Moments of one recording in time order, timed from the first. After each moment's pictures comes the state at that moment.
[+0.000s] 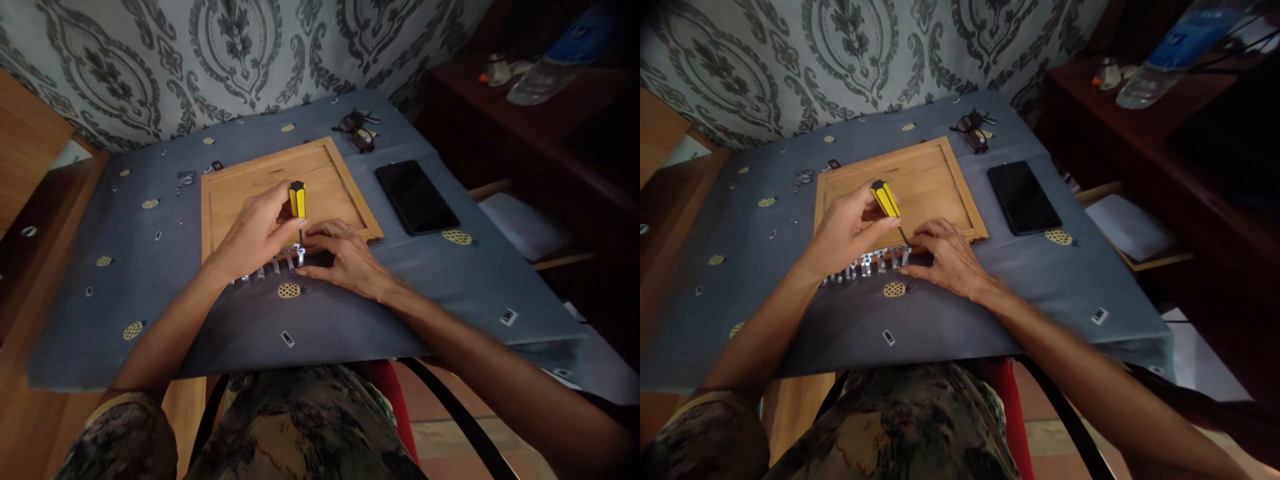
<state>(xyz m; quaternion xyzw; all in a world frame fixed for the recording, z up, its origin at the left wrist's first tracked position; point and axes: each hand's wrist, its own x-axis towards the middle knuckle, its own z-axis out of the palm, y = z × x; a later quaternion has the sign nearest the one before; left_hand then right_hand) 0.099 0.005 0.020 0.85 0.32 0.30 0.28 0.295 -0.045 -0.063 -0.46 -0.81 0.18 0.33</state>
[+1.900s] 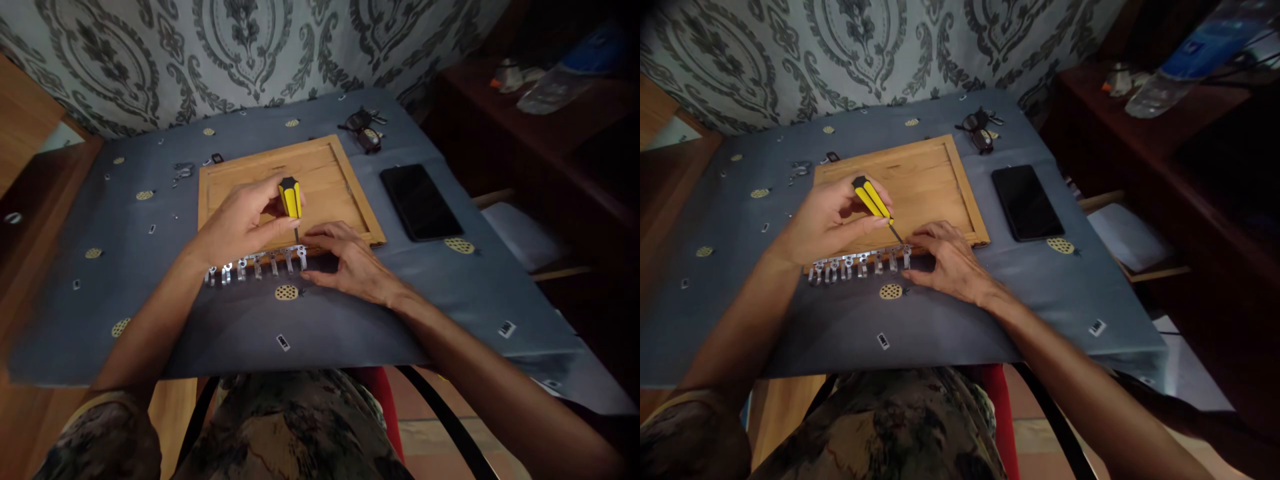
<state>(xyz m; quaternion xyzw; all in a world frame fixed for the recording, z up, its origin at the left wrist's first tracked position) 0.084 0.018 0.034 0.88 0.22 0.30 0.29 0.304 -0.045 -0.063 -0.44 -0.81 0.21 0.32</state>
